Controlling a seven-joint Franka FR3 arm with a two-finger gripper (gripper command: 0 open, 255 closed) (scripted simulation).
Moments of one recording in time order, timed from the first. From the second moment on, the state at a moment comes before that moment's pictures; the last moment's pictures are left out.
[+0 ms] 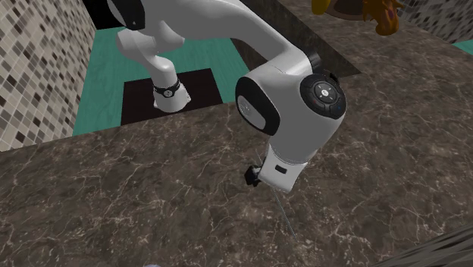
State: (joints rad) arm 0.19 0.59 0.27 -1.37 -0.13 1.80 0.44
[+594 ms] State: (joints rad) arm 0.19 0.59 0.27 -1.38 -0.13 1.81 0.44
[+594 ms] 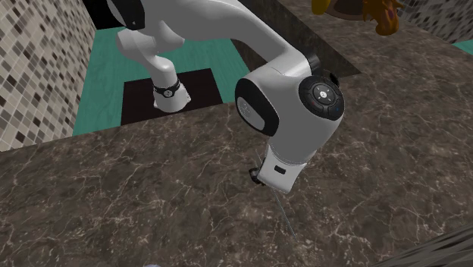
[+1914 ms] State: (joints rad) arm 0.19 0.57 0.27 -1.27 -0.13 1.68 0.43
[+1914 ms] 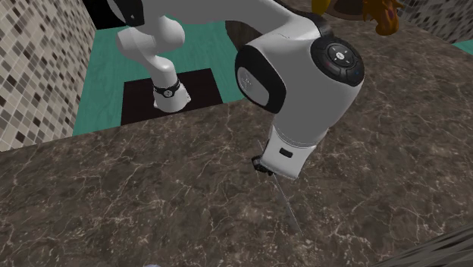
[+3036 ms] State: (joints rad) arm 0.22 0.60 0.27 -1.00 -0.13 1.43 0.43
